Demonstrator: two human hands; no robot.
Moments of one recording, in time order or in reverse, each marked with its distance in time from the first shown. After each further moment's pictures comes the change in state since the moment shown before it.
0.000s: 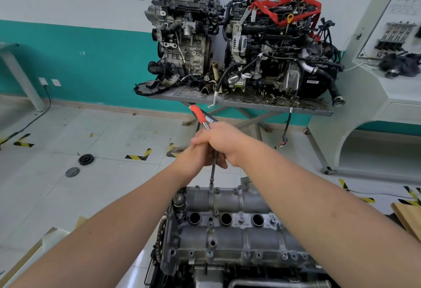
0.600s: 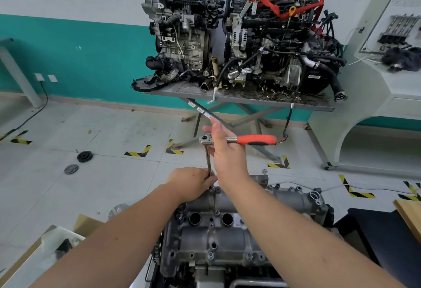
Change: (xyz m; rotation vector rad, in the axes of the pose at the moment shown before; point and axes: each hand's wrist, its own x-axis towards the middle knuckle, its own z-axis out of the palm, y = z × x) left_hand -0.001 -0.069 -0.013 1.252 -0.187 -0.076; right_hand 0.007 0.060 0.027 0.447 0.318 -0.495
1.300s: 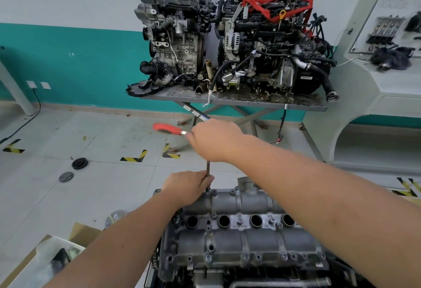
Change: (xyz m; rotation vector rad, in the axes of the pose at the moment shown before) left_hand 0.000 0.000 0.006 -0.033 0.040 -0.046; right_hand 0.038 -0.069 0.013 -1.772 -0.626 -0.291
